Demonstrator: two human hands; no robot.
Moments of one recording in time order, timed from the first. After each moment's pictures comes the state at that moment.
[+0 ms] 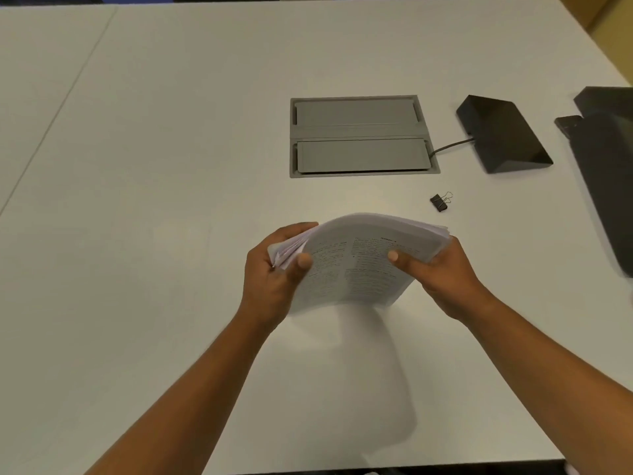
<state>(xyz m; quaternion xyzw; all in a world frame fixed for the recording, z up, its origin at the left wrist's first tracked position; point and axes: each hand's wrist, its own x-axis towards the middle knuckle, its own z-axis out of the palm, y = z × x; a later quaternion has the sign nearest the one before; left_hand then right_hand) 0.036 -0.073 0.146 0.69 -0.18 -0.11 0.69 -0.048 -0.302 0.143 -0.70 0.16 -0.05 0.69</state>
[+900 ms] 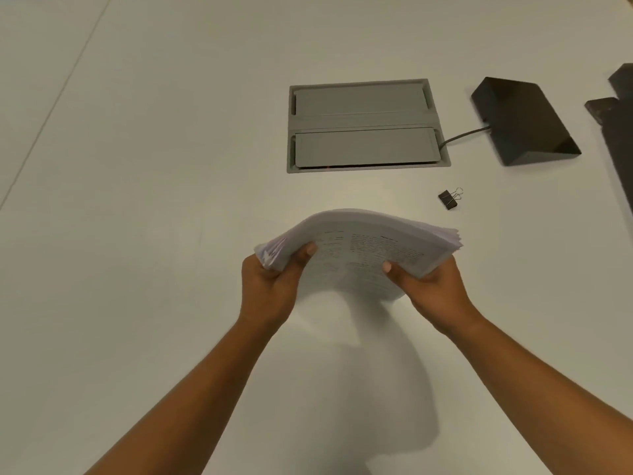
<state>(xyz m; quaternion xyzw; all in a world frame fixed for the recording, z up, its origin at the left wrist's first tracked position) 0.038 -0.104 0.133 0.74 -0.08 -0.05 0.67 -0.042 -0.311 0.113 -0.72 0.15 -0.10 0.67</state>
